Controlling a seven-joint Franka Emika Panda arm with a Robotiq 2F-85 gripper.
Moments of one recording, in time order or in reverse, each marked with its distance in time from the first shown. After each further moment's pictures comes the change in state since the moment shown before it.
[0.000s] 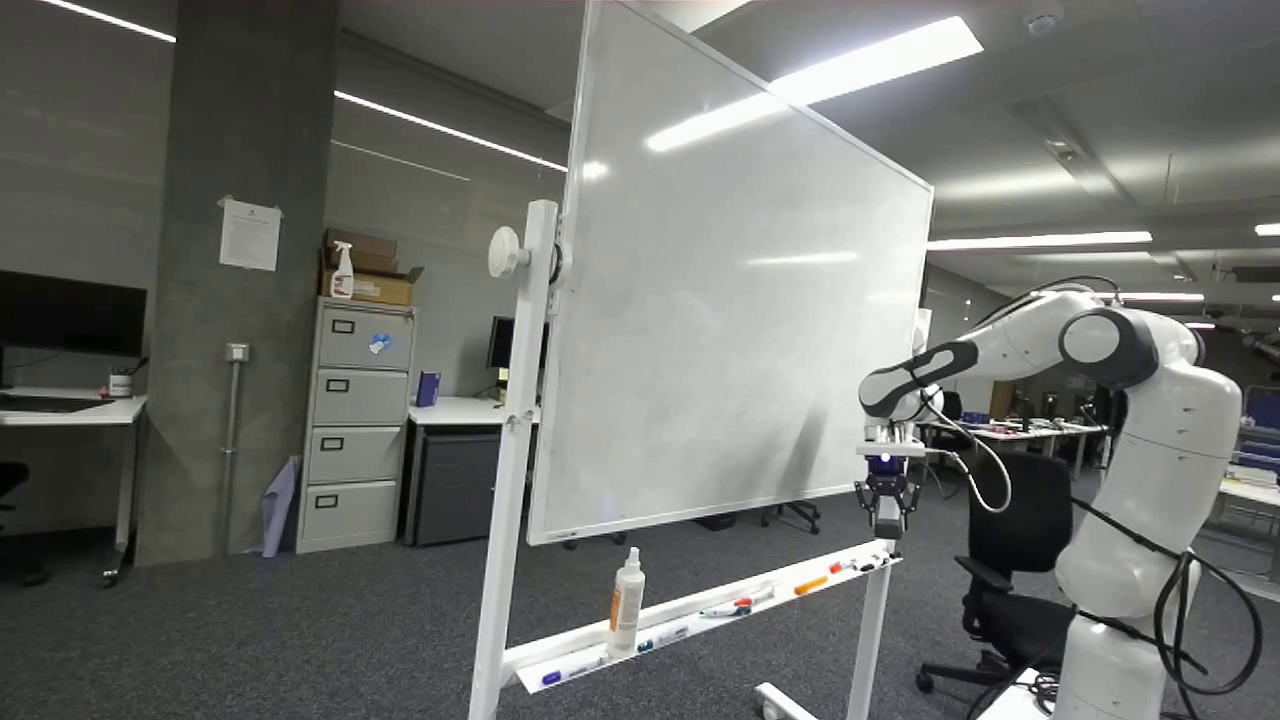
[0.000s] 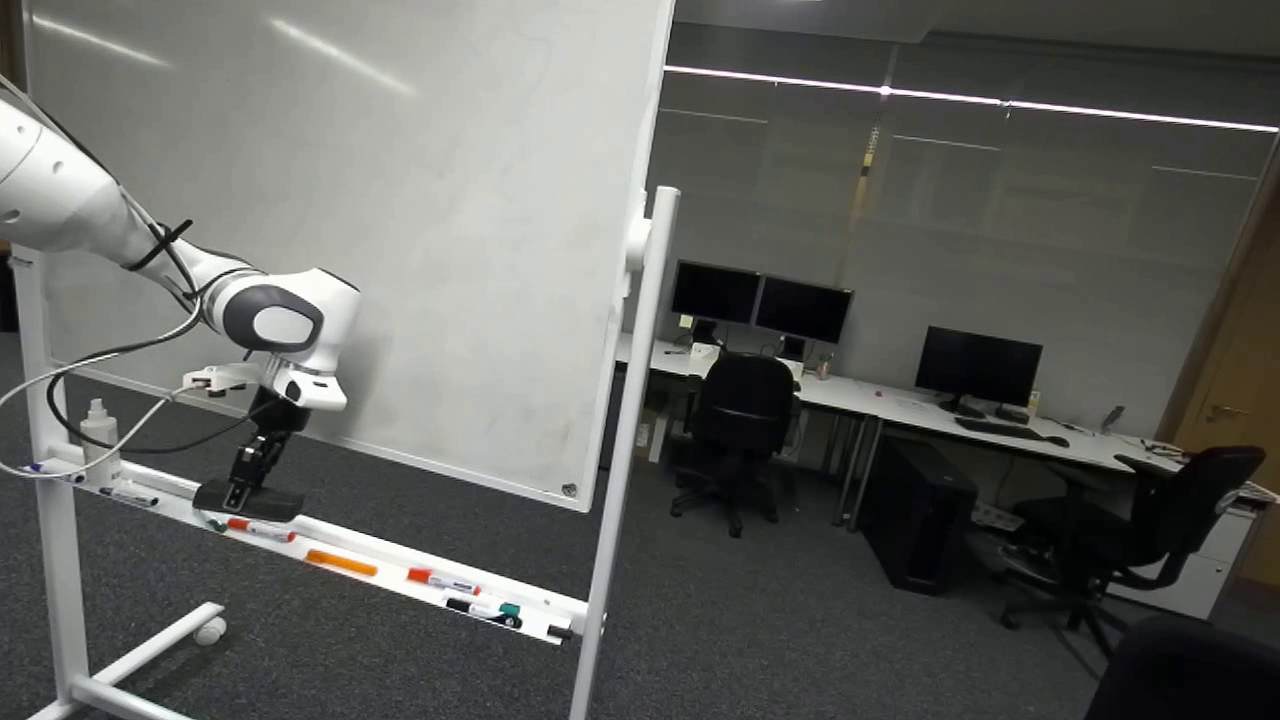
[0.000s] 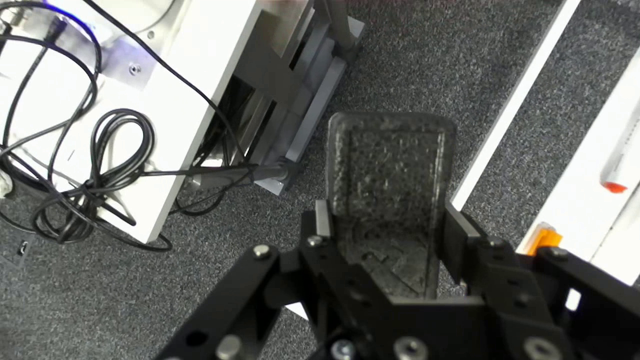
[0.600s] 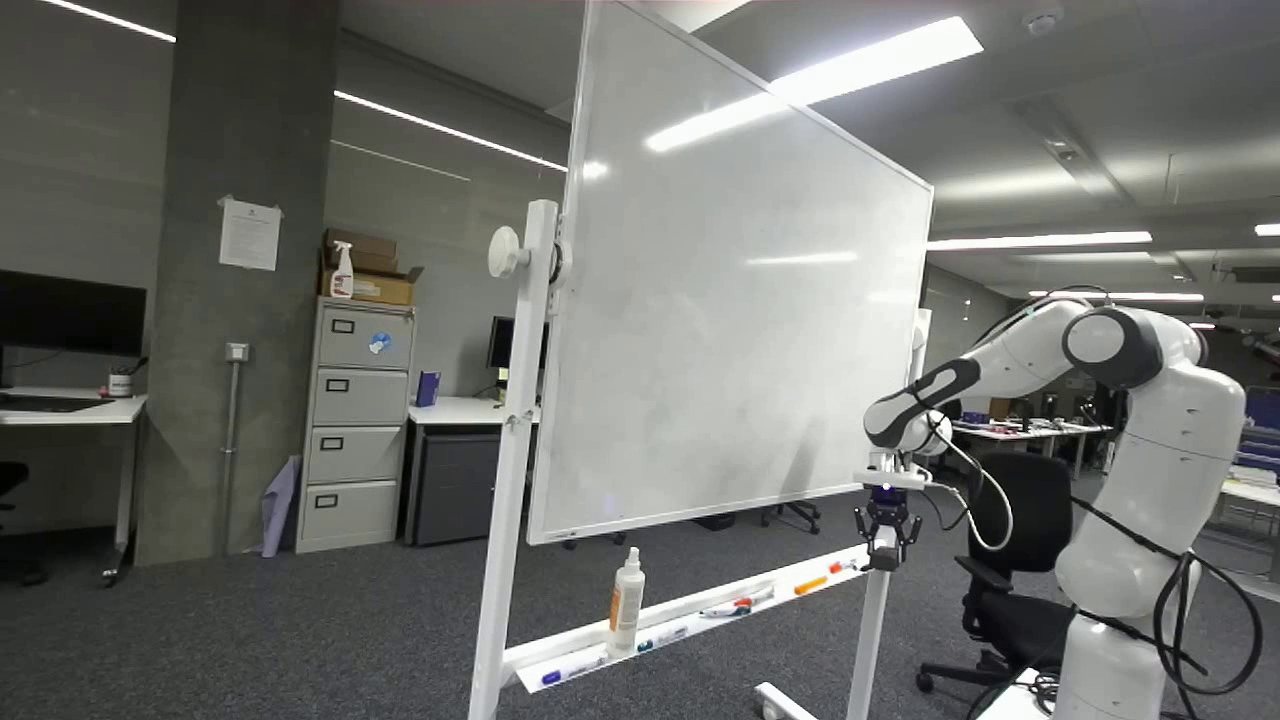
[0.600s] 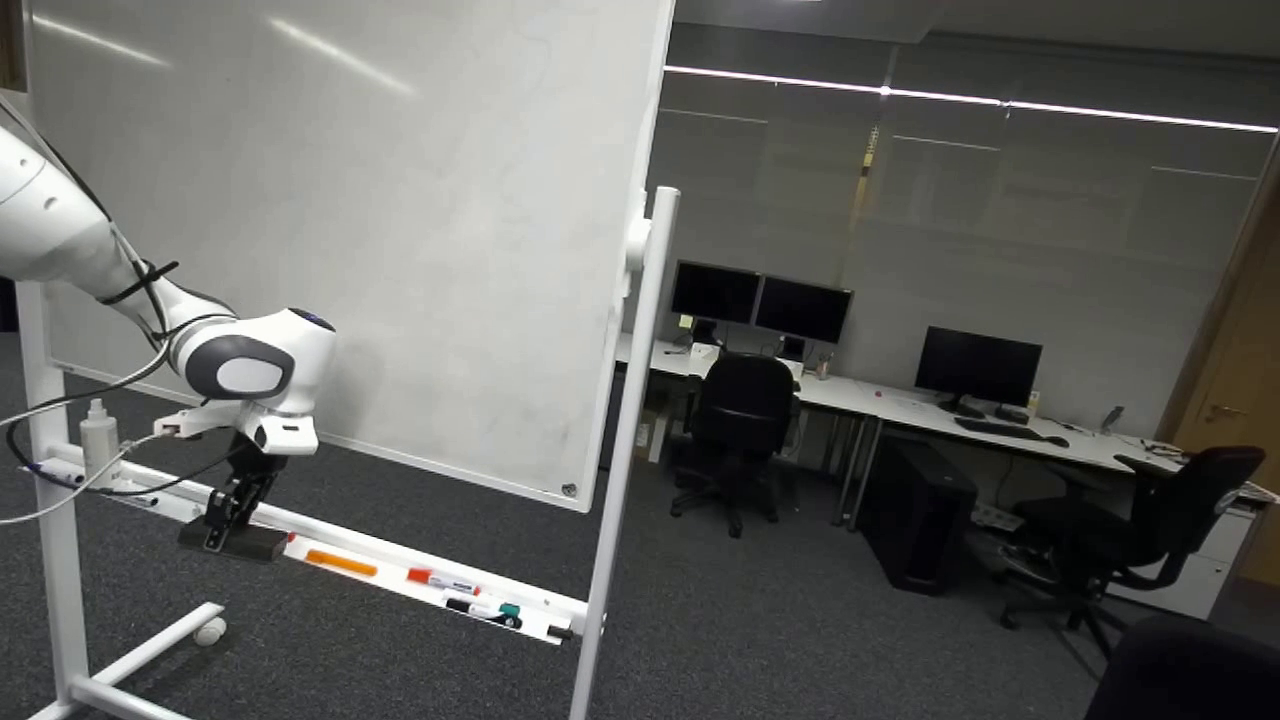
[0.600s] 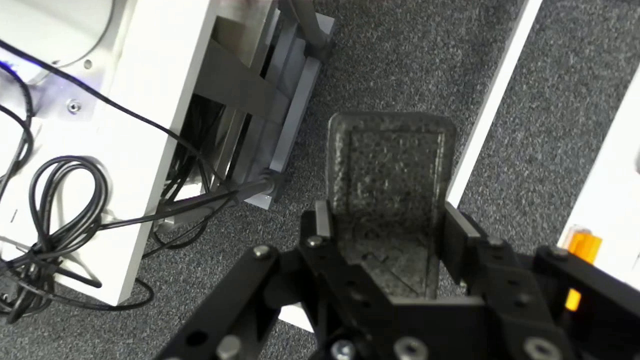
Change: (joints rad) arm -0.001 -0.010 0.015 -0.193 0.060 0.254 0.094
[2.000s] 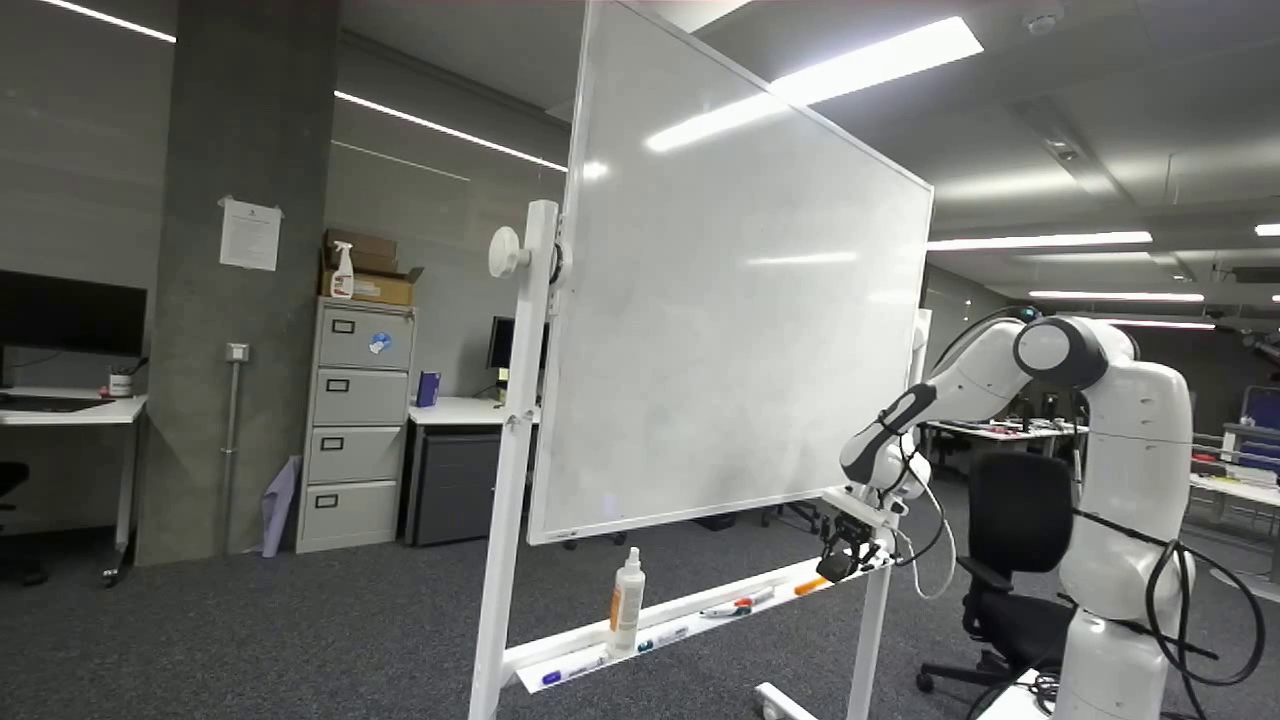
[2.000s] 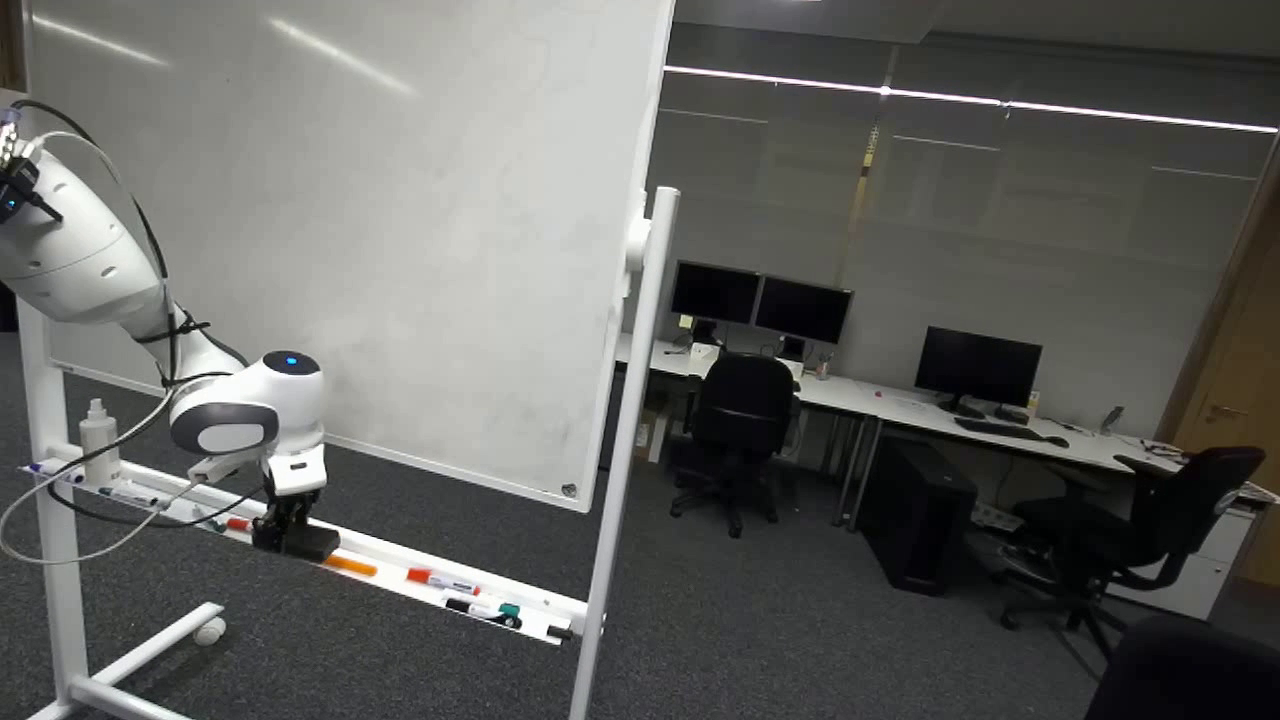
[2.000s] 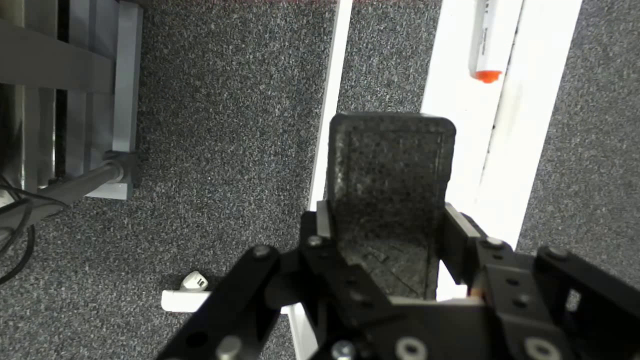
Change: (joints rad) arm 0.062 0.210 0.027 -0.028 0.333 0.596 -0.092
